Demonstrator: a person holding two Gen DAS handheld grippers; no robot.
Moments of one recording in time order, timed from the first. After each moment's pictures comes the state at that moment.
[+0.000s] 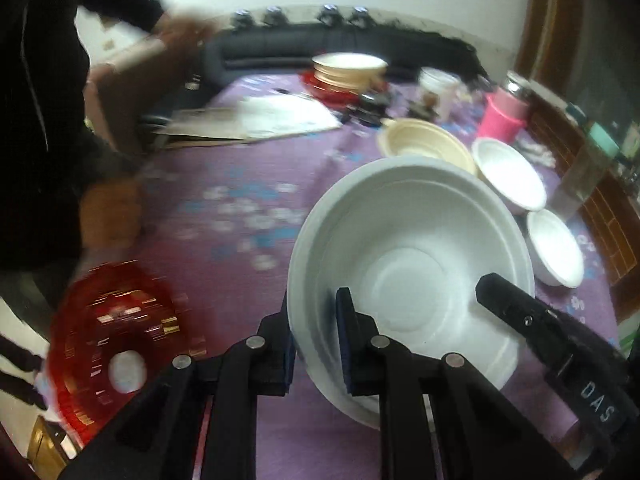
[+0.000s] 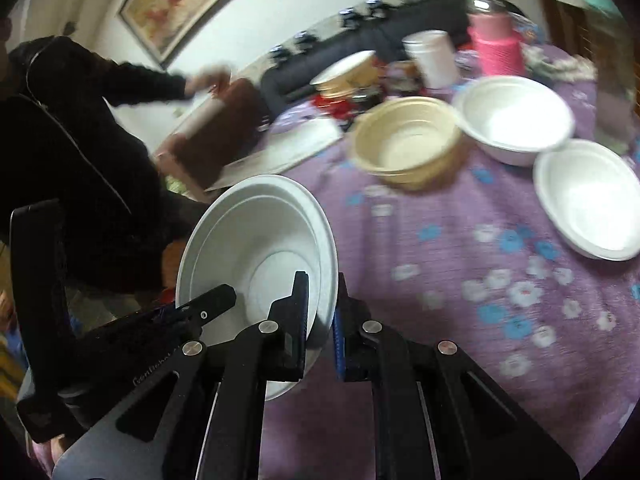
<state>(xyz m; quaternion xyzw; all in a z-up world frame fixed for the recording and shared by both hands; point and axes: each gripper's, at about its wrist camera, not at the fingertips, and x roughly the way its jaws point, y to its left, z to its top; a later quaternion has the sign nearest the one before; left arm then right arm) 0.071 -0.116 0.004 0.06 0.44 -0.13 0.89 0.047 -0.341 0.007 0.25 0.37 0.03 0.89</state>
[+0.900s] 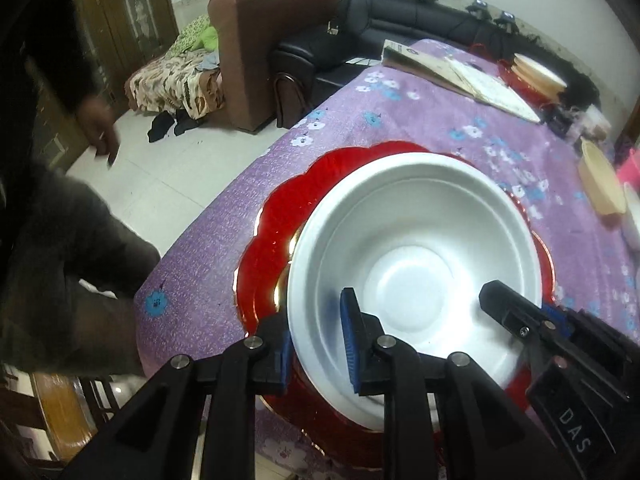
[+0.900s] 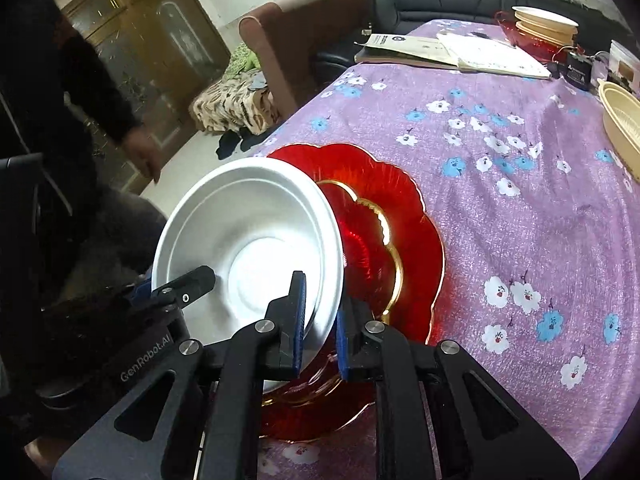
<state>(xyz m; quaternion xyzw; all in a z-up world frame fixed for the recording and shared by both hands) 0.082 0.083 -0.057 -0.01 0.50 0.04 0.87 0.114 -0.104 -0.055 0.10 0.48 0.16 0.85</state>
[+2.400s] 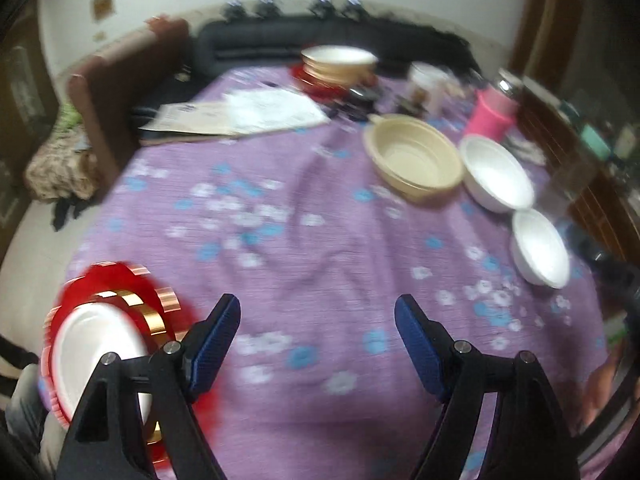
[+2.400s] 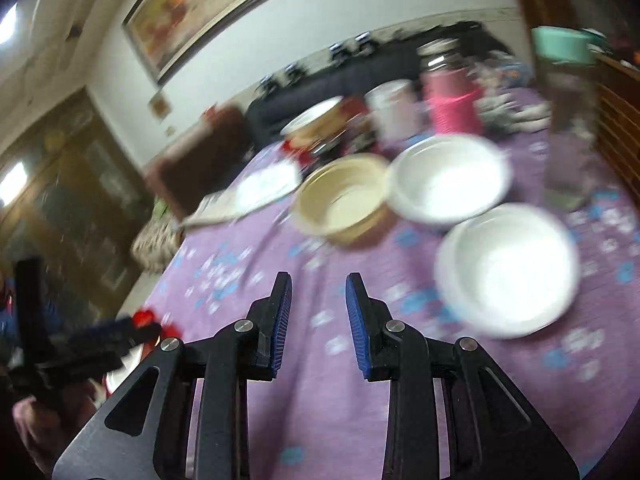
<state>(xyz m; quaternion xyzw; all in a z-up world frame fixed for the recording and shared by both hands) 0.091 -0.154 0.003 0.06 0.47 -0.17 0.86 0.019 -0.447 0.033 0.22 0.32 -0.02 0.92</state>
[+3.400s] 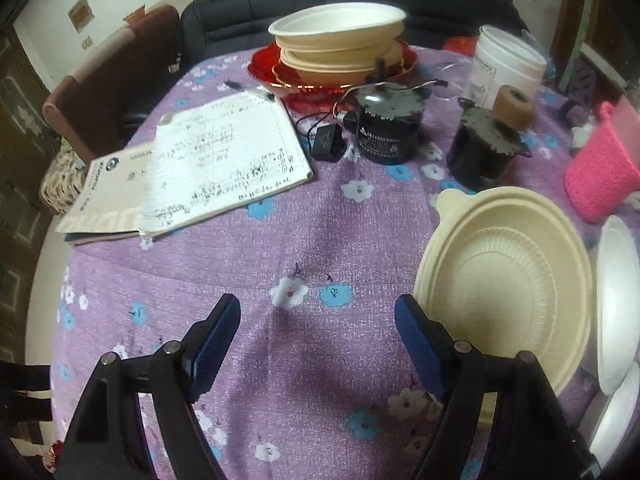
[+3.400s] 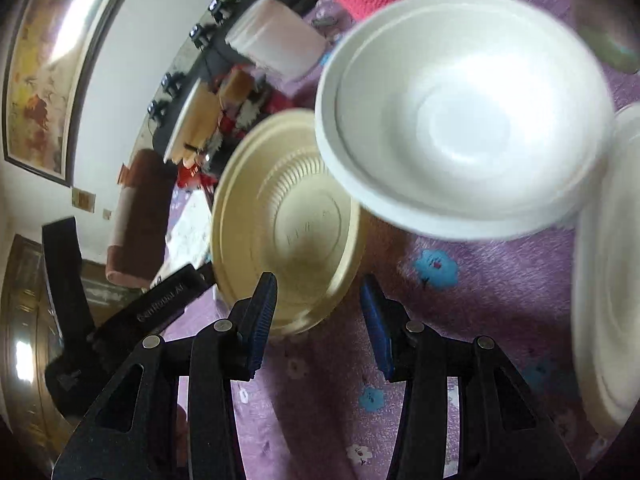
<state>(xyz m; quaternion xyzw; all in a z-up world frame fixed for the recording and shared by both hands) 0.300 -0.273 -0.051 0.12 0.52 -0.10 0.84 0.181 -0.485 -0.070 0.47 0.40 -0.12 0.78</state>
